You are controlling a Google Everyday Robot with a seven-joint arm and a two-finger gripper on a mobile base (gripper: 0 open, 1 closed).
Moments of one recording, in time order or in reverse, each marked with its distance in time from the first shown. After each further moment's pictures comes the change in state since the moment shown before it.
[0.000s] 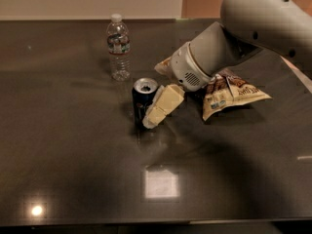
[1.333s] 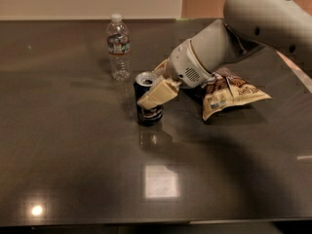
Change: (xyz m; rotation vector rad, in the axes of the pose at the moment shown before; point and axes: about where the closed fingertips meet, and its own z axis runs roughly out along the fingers) arm -0.012 -0.002 -0.002 -0.044 -0.071 0.028
